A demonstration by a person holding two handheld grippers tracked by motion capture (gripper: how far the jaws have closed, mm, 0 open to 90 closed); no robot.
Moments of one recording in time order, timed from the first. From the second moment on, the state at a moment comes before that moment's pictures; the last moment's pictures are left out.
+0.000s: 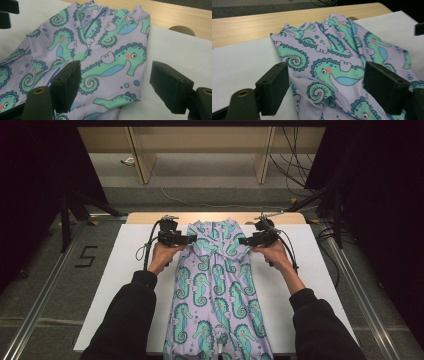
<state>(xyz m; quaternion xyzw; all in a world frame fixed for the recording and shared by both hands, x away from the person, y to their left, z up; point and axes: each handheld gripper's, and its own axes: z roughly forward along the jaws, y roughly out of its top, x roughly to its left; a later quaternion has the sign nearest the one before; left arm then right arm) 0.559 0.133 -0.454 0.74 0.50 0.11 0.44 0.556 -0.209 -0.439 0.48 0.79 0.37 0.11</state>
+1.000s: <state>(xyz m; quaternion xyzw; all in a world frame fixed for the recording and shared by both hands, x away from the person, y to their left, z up) 0.595 0.125 -0.480 0.75 0.53 0.13 0.37 0.555 -0.209 -0.439 0.47 0.79 0.38 0.11</state>
